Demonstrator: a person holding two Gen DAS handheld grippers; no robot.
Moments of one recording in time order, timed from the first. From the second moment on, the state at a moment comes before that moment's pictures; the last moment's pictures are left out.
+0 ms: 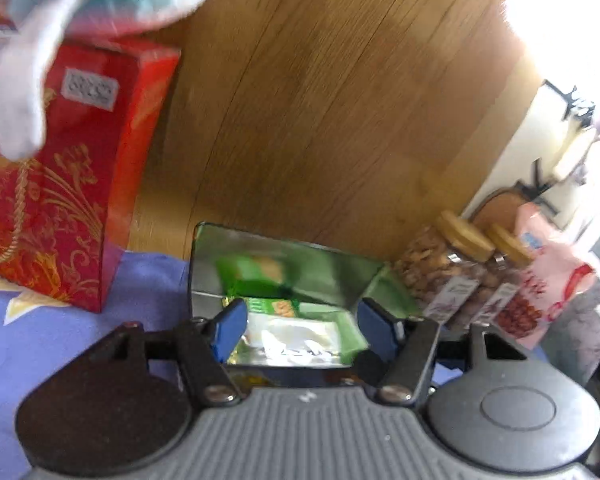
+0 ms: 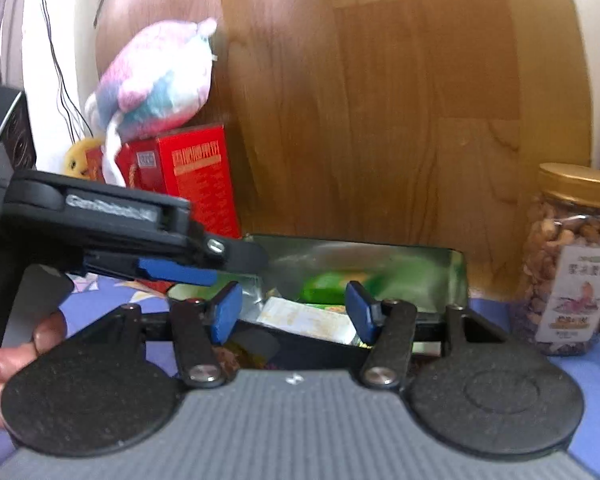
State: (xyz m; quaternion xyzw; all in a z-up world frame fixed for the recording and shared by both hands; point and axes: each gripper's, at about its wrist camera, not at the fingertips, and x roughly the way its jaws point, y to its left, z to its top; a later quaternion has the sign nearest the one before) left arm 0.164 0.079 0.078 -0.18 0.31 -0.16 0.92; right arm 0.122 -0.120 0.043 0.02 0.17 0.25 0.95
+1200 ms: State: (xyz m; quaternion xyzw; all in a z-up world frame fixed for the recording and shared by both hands) left arm -0.047 0.165 0.020 -0.25 0.33 -0.12 0.90; right arm -0.040 -0.069 -0.010 -0.07 0.30 0.42 0.85
